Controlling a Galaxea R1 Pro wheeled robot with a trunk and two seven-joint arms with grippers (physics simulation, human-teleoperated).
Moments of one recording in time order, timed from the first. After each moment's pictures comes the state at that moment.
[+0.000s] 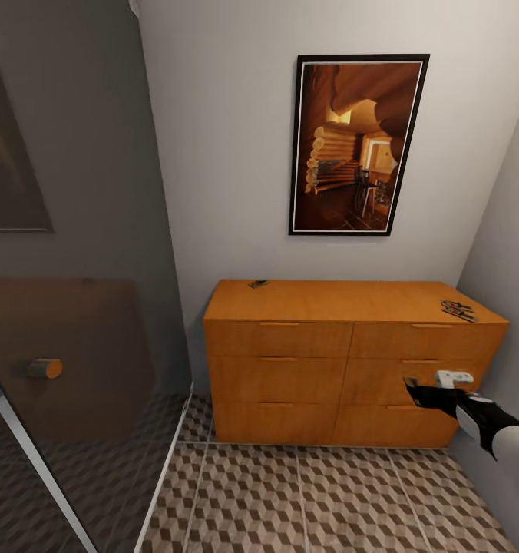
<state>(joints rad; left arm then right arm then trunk) 0.00 0.06 -0.06 -0.17 -0.01 -0.40 -0.01 -0.96 -0.39 -0.22 -0.07 0.15 0.02 0.23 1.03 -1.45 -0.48</state>
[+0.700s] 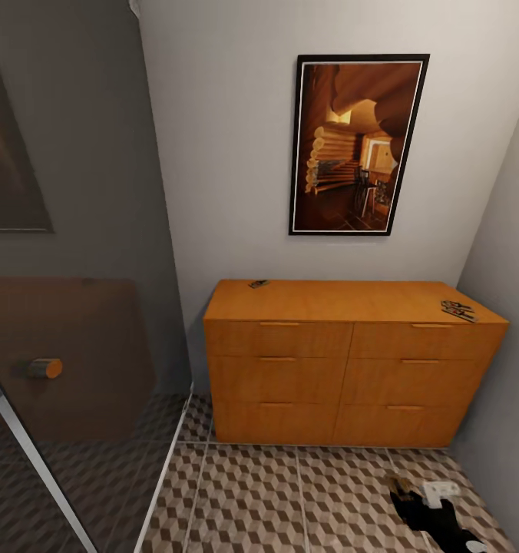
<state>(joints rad) 0.00 0.05 -0.06 -0.17 0.00 -0.39 0.00 -0.53 -0.26 -0.21 -0.02 0.15 -0.41 0.22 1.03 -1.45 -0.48</state>
